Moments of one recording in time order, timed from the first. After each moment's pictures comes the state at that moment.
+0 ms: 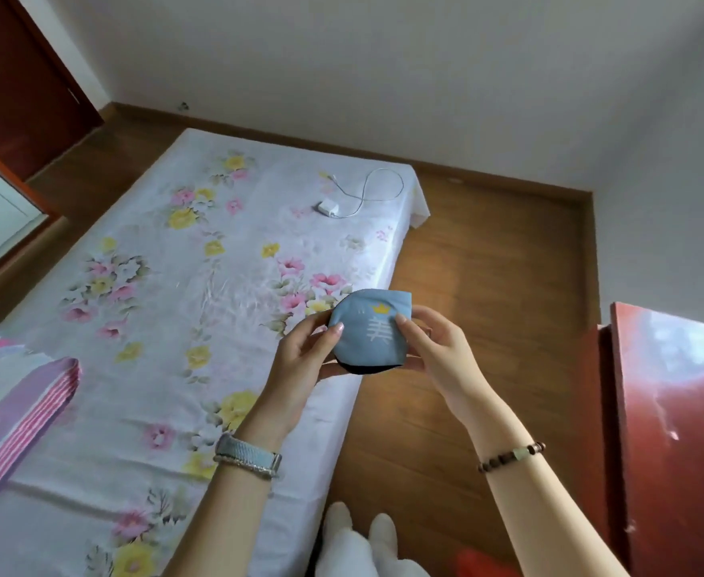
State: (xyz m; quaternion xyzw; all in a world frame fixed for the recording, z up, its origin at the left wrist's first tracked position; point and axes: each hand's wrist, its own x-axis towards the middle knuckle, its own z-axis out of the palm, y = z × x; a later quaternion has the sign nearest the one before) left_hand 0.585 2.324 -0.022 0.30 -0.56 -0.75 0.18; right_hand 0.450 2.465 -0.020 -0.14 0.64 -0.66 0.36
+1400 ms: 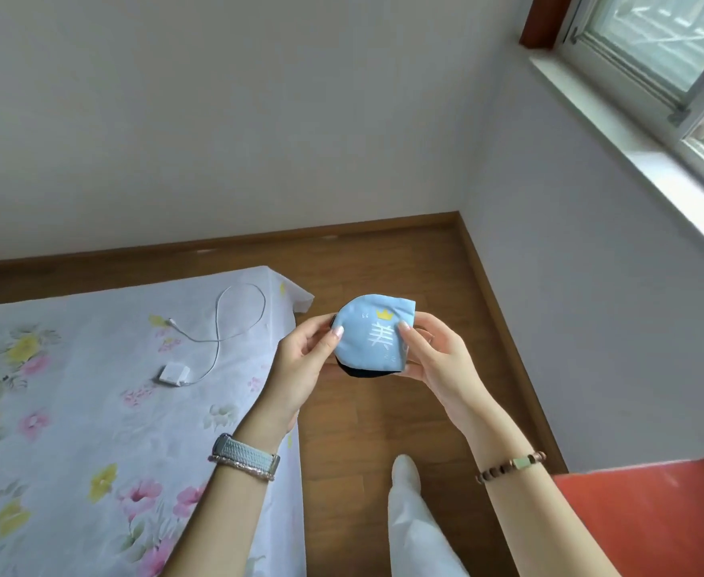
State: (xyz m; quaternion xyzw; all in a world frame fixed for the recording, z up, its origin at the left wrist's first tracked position) left_hand 0.041 2.263 -0.015 0.18 -0.67 -0.72 0.01; right_hand -0.013 2.451 -0.018 0.00 0.67 -0.72 0.20
